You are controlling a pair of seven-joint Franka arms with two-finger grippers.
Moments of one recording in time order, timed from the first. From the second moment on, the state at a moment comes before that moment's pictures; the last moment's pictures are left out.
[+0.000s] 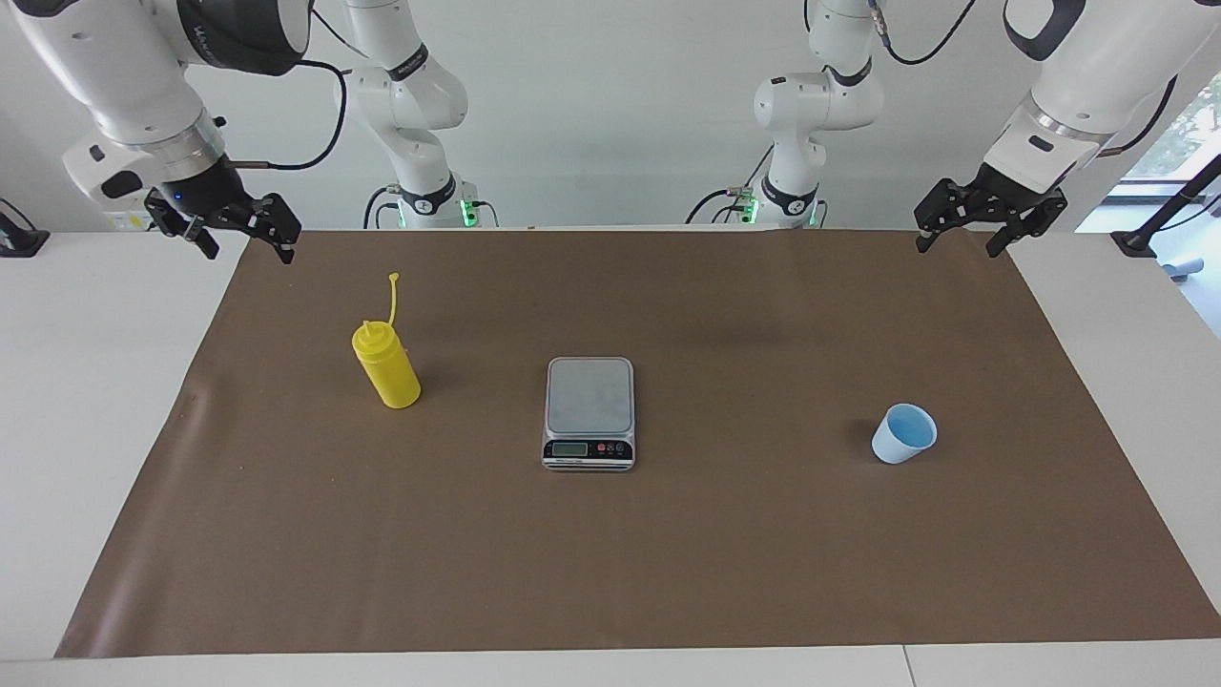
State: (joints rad) left arm -0.03 0.00 -0.02 -1.53 -0.04 1.48 0.08; right arm -0.11 -0.03 0.01 -1.63 -0.06 1.53 -0.04
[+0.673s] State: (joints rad) left arm -0.03 0.00 -0.02 -1.53 -0.03 1.48 0.08; right arm -0.11 -0.03 0.02 -1.63 -0.01 1.57 0.00
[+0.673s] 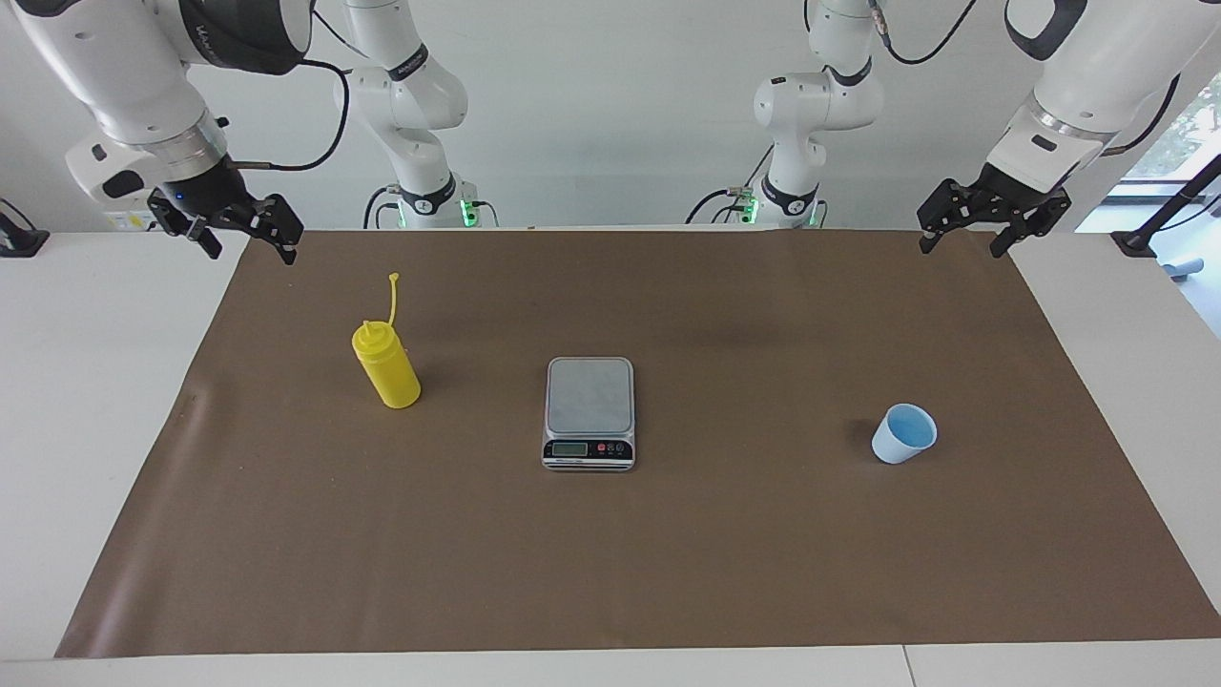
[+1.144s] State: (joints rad) left arm -0.03 0.00 -0.02 -1.53 -0.03 1.48 0.08; right arm -0.11 -0.03 0.04 -1.63 0.00 1.58 0.05
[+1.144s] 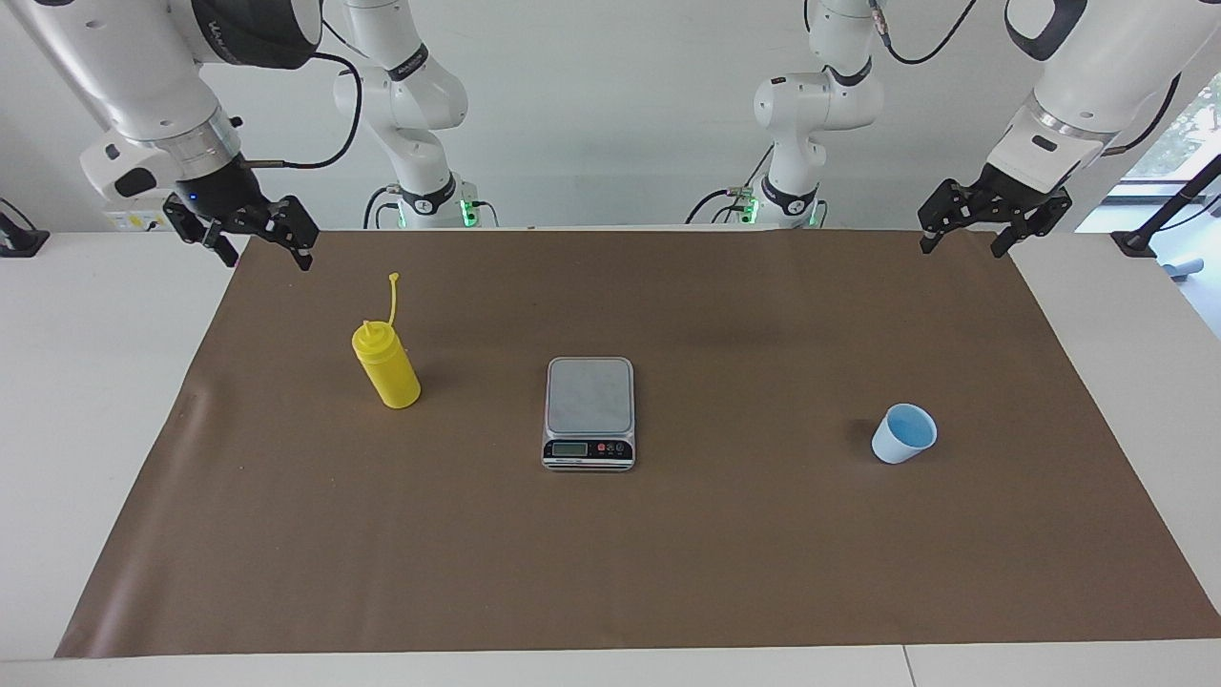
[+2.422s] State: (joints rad) left arm -0.03 0.03 -0.02 -1.96 -0.02 2.12 0.16; right arm -0.26 0.05 -0.05 -1.71 0.43 1.51 1.29
